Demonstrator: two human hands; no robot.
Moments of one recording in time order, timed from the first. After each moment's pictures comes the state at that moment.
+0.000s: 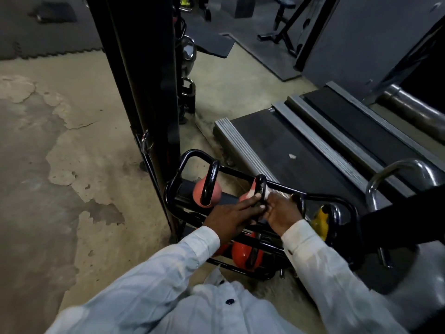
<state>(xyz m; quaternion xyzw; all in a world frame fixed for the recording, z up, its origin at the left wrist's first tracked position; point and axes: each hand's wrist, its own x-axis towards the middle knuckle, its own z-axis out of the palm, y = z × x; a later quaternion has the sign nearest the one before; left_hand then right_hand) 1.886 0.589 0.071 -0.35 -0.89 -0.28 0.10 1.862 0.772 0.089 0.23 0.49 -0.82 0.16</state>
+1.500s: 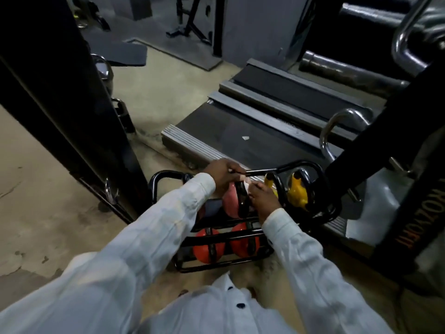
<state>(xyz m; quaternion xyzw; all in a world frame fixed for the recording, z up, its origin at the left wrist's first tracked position) 1.750 0.618 0.136 -0.33 -0.83 -0.38 -0.24 1.877 0.723 0.114 0.35 0.57 -0.74 -0.07</state>
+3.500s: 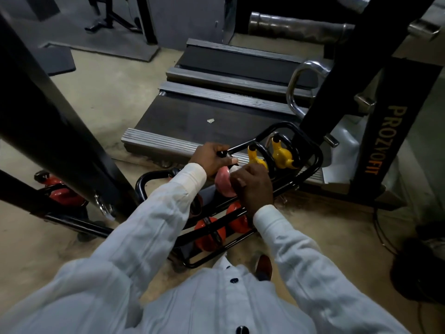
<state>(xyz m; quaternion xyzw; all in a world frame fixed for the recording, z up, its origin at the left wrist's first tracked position) 1.755 0.609 0.137 -0.36 -0.82 -0.37 -0.24 1.911 0.678 0.087 0.22 0.89 -0.19 -0.35</state>
